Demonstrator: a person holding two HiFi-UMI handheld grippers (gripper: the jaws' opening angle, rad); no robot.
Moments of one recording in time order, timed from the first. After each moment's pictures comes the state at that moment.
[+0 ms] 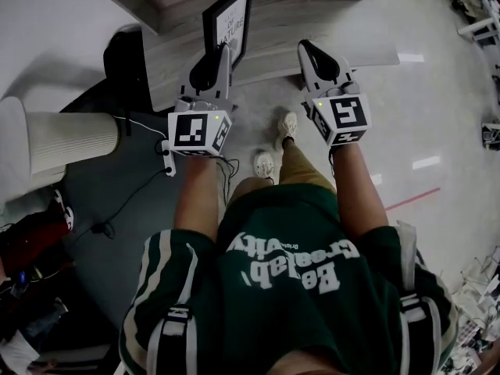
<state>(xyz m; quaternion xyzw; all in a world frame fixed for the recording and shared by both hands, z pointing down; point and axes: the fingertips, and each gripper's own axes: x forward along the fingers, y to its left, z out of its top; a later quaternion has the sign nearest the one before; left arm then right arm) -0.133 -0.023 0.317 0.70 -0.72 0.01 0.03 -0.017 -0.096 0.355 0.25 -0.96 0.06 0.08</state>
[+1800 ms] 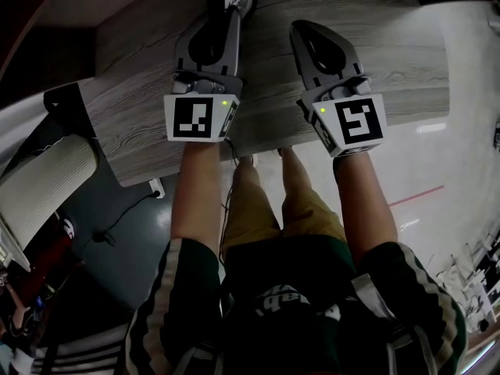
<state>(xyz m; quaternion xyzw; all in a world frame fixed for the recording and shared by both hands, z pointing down) -0.153 -0.119 0.388 0.74 -0.67 -0.02 -0.01 -0.063 -0.133 0.418 0.28 -0.95 0.09 0.13</state>
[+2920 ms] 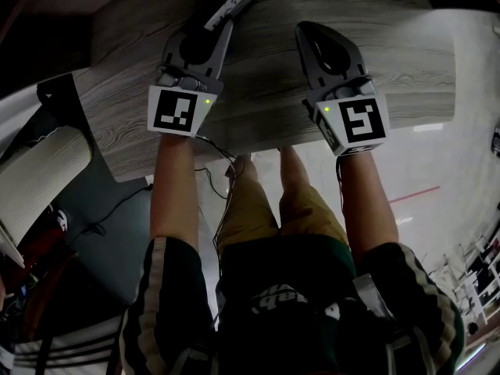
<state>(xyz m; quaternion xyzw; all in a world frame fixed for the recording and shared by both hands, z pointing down) -0.167 -0.100 0.447 0.79 -0.60 0.09 0.00 -0.073 -0.129 0.446 0.25 -0.95 0.07 0.14</state>
